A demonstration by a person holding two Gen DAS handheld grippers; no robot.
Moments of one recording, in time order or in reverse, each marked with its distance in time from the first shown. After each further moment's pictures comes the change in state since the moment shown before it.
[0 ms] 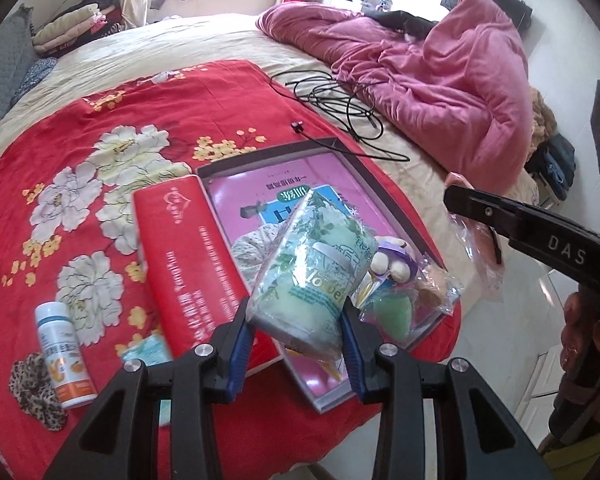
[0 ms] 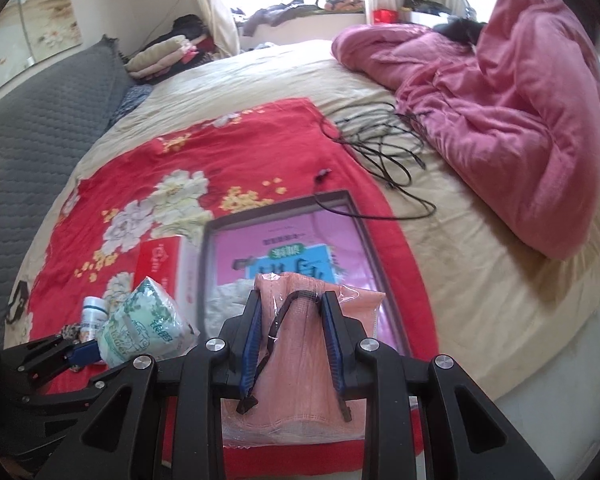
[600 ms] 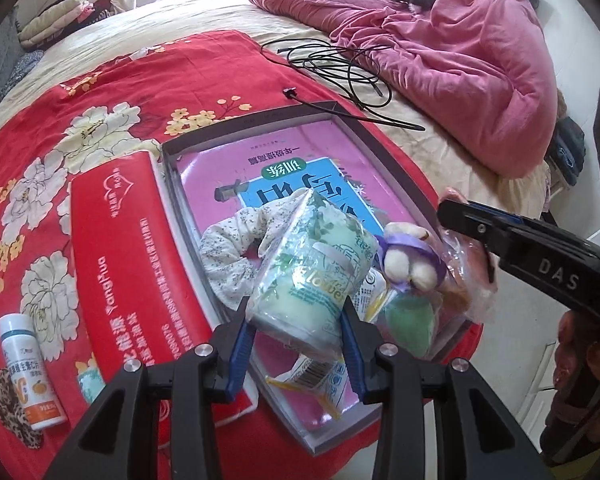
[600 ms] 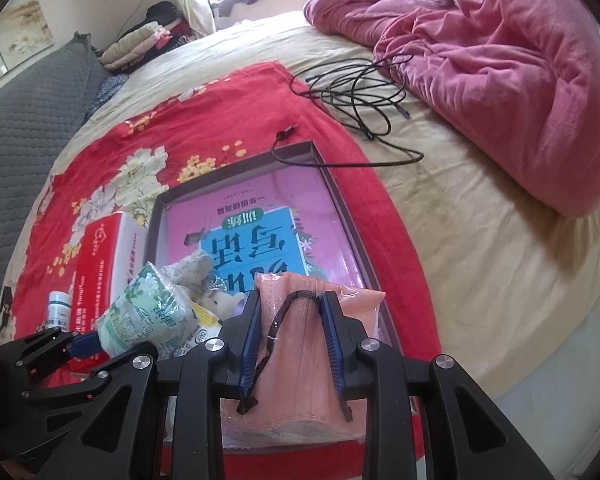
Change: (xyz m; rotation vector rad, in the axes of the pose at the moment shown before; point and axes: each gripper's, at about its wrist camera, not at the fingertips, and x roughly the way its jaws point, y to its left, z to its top) left arm 0.067 -0.012 0.007 0.017 0.078 0.011; right arm 0.061 -0.036 -0.020 0.064 0.073 -0.010
